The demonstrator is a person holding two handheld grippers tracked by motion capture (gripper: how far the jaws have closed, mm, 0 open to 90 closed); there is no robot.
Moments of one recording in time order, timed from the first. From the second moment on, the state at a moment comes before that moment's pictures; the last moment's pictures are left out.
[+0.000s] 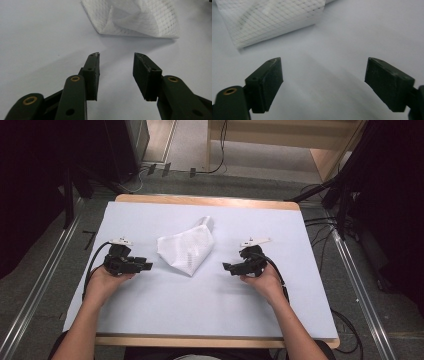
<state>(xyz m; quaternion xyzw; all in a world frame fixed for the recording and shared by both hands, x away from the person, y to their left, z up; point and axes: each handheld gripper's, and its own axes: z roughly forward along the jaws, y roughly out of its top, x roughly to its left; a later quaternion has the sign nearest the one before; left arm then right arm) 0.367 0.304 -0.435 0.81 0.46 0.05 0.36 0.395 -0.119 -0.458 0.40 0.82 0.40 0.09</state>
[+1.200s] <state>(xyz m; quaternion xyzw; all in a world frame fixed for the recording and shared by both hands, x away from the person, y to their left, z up) 0.366 0.306 -0.434 0.82 0.45 0.03 0.35 0.379 -0.100 -0.443 0.36 0.84 0.39 0.05</state>
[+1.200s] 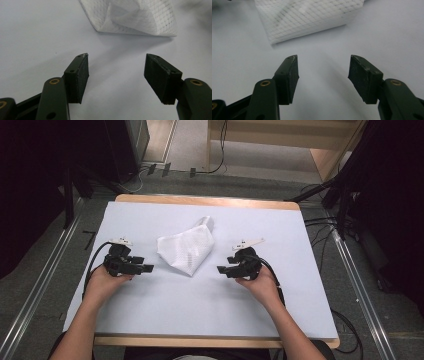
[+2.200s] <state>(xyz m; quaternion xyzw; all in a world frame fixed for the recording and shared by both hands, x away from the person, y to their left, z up) 0.351 0.314 -0.430 0.81 0.46 0.04 0.36 0.394 -0.014 -0.420 0.30 0.87 0.38 0.03</state>
